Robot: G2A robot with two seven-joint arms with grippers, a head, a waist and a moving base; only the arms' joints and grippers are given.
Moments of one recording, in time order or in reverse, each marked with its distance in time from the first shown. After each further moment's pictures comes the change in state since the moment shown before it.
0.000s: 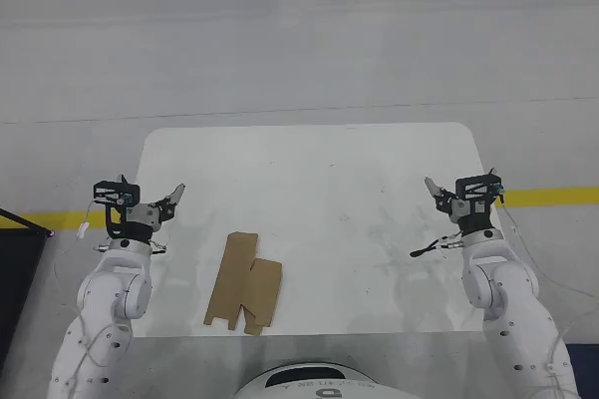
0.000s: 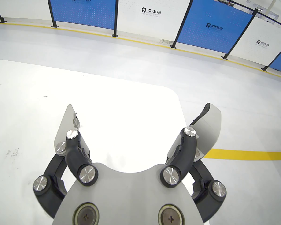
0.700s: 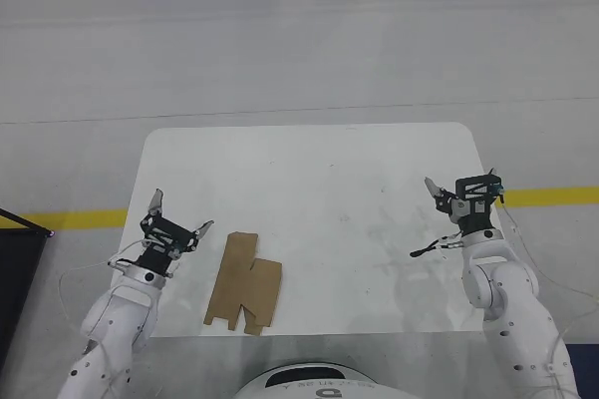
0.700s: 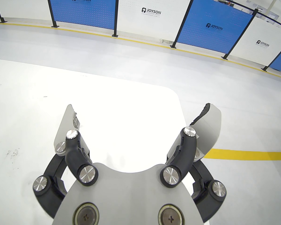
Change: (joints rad) left arm 0.188 0.035 0.012 -0.111 0.621 -0.095 0.275; right arm 0.000 0.000 0.000 0.000 0.000 0.000 0.000
